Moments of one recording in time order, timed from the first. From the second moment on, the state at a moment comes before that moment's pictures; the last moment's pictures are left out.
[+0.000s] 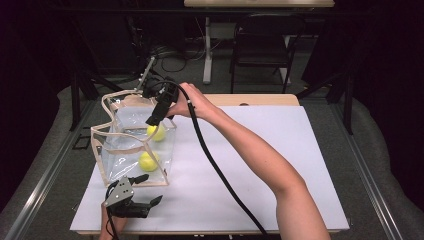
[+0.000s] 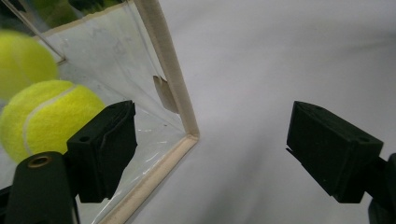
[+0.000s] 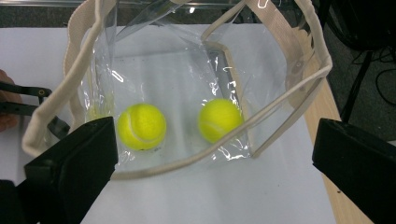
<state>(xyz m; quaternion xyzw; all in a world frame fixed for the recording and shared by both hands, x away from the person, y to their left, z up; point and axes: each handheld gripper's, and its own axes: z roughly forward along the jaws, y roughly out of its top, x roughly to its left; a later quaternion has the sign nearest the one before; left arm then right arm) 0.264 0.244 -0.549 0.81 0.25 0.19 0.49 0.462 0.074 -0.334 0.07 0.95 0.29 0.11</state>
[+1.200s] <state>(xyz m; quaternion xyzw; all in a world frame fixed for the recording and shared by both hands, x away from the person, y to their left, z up) 0.263 0.243 -0.548 0.81 0.24 0.19 0.49 0.453 -0.006 -0.374 0.12 0.95 0.28 0.11</state>
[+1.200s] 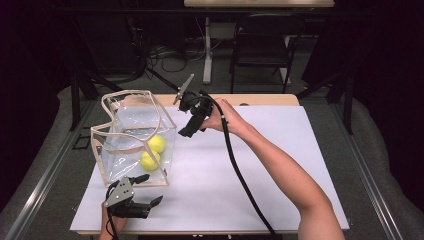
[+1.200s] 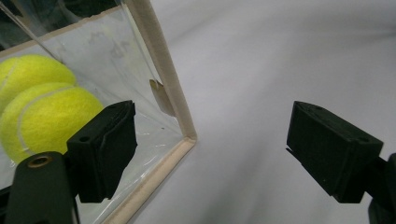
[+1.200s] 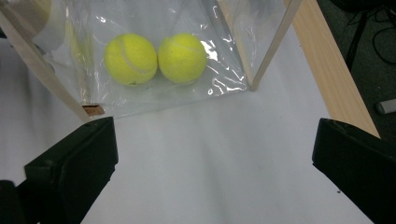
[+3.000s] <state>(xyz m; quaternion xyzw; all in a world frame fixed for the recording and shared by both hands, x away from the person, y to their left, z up) 0.262 0.244 -0.548 0.82 0.24 0.19 0.49 0.393 -0.092 -0.481 0.18 0.94 0.26 0.10</state>
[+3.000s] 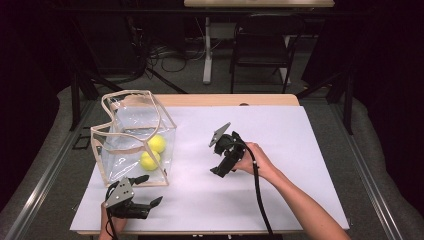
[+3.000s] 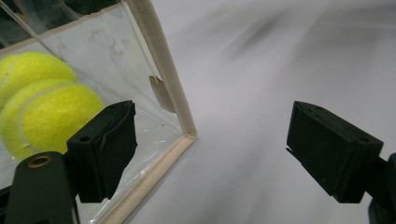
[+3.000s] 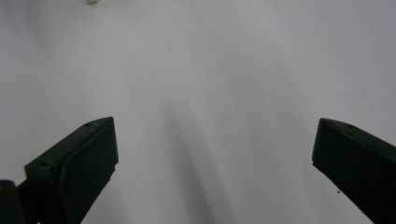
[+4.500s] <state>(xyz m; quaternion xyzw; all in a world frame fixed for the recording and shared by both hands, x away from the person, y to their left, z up) 0.263 0.245 -0.550 0.82 0.25 0.19 0.48 0.332 -0.165 -0.541 0.25 0.91 0.31 0.11</state>
